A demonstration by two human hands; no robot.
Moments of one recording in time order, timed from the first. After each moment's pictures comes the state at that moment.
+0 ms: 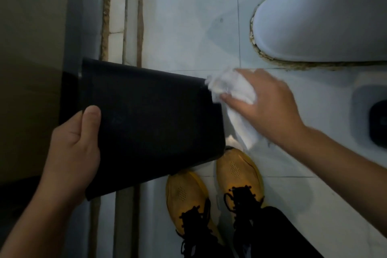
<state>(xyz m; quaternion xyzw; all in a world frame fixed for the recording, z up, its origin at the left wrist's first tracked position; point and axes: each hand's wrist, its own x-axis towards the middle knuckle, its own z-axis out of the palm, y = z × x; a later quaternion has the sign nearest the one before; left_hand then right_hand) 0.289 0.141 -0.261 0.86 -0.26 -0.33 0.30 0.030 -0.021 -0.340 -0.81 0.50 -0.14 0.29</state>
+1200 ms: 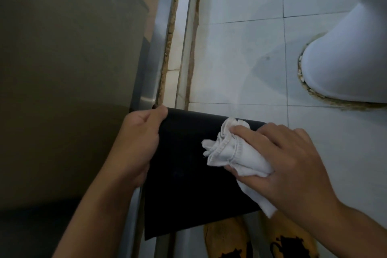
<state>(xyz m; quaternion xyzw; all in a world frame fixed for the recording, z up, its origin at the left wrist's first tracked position) 0.308 0.077 -0.227 0.81 -0.13 -0.44 0.37 0.081 0.026 -0.298 -0.87 0.35 -0.21 0.26</state>
